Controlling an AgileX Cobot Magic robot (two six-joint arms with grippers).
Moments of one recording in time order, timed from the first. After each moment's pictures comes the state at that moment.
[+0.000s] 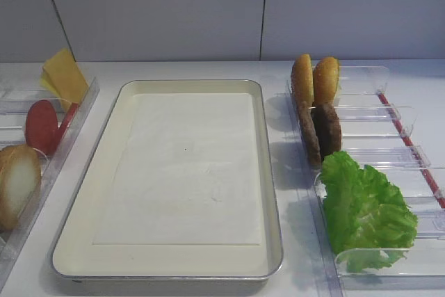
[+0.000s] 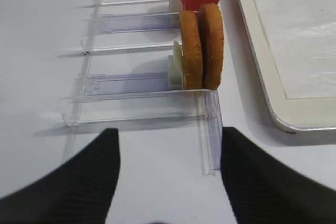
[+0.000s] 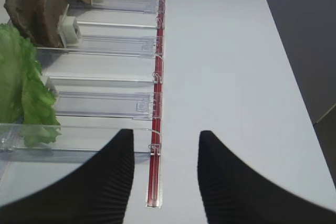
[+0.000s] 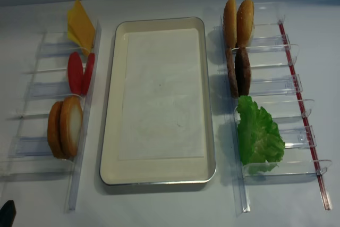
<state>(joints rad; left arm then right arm) -0.02 -0.02 -0.49 0.06 1.18 -0.05 0.03 -0.02 -0.47 0.00 1.14 -0.01</state>
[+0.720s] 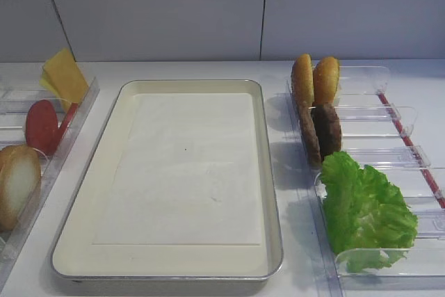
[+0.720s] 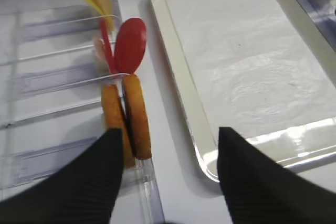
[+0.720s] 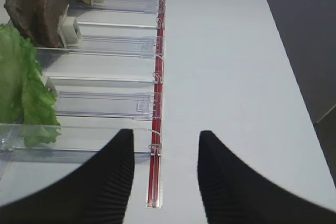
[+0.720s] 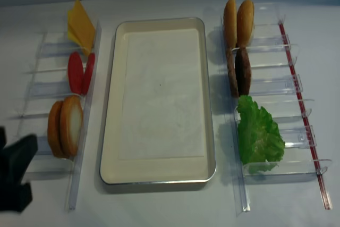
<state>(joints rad) -0.02 0.44 -0.68 -0.21 1.00 0.19 0.03 -0.02 -0.47 0.00 1.14 -0.01</state>
